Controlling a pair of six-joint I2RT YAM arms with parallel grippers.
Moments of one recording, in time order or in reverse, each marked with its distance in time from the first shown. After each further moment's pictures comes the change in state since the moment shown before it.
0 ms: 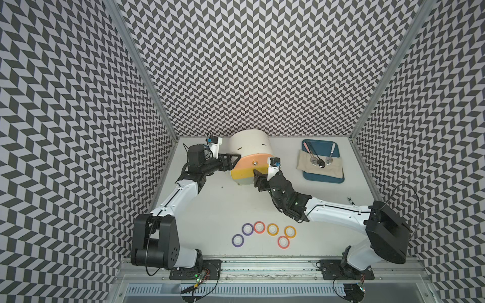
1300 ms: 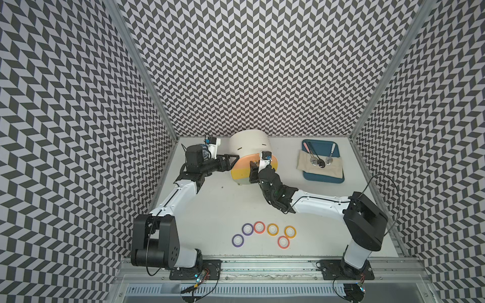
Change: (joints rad) left arm 0.024 0.000 0.000 -0.027 0.019 0.001; right arm -0.016 0.190 0.192 0.011 0.060 -0.005
